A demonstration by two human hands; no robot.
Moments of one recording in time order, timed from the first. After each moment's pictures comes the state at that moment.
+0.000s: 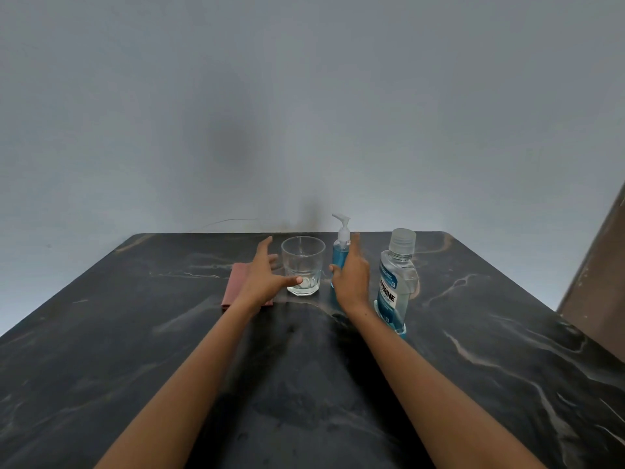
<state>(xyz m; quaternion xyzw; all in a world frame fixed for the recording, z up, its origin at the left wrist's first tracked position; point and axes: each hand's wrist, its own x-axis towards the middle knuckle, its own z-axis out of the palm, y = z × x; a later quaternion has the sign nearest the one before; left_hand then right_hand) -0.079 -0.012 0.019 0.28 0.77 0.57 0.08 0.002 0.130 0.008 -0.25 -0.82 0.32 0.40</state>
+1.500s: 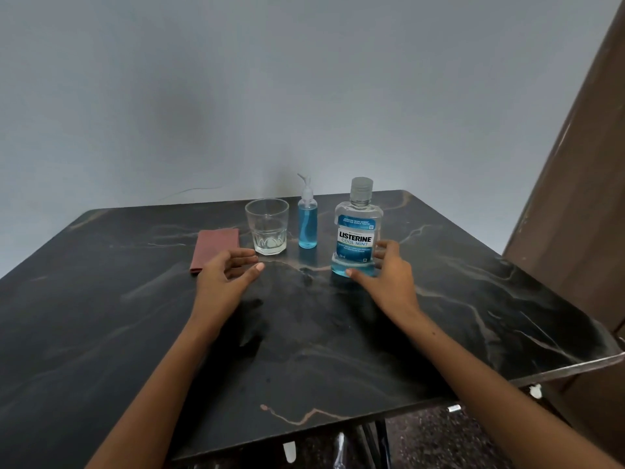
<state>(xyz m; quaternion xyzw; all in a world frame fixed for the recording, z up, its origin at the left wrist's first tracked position) -0.004 -0.062 -0.010 0.31 0.69 0.66 0.01 0.156 0.140 -0.008 -0.31 -0.81 0.34 0.36</state>
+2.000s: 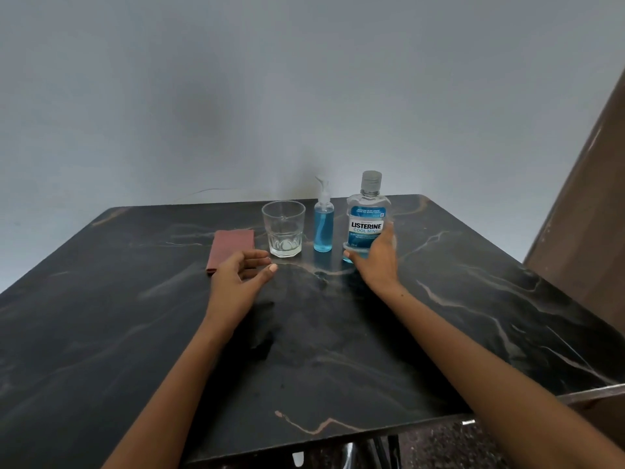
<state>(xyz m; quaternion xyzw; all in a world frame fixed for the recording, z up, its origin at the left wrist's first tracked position) -0.008 -0.065 -0.011 0.30 0.69 0.66 0.02 0.086 0.153 -0.007 -0.31 -0.80 0.35 0.38</state>
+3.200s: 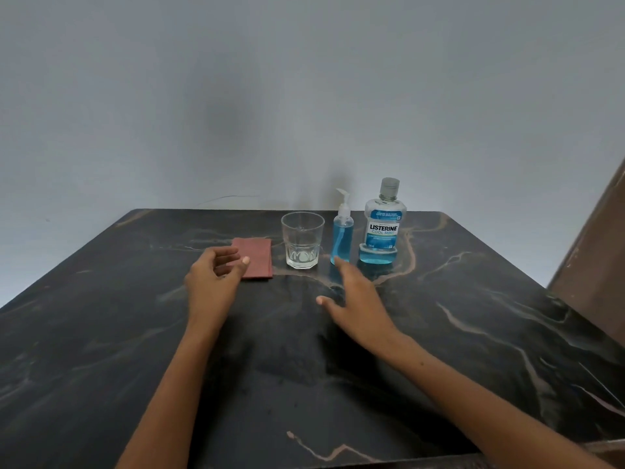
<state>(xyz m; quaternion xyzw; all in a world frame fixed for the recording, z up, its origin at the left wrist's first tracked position) -0.030 -0.094 0.005 0.20 0.71 0.66 -0.12 0.107 0.072 0.007 -0.13 -0.92 0.26 0.24</state>
